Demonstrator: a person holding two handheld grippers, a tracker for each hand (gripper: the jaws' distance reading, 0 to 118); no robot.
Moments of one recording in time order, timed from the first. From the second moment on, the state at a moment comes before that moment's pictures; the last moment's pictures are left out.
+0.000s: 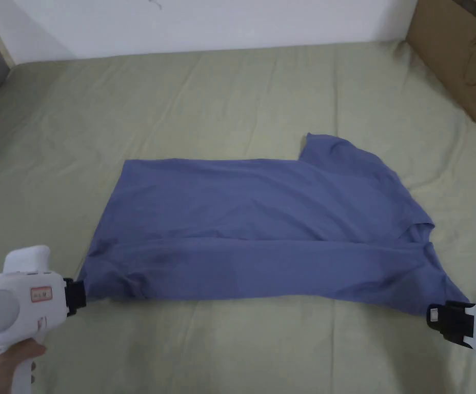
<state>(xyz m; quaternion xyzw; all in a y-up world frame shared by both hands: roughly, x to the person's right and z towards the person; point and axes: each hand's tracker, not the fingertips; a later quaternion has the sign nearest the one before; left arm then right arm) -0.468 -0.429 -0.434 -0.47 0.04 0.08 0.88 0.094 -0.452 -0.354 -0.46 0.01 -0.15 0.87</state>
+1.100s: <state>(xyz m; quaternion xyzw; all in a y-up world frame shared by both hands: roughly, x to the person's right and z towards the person) -0.469 -0.445 -0.474 -0.54 0.04 0.07 0.84 0.089 -0.476 -0.423 -0.50 -0.02 -0.16 0.85</state>
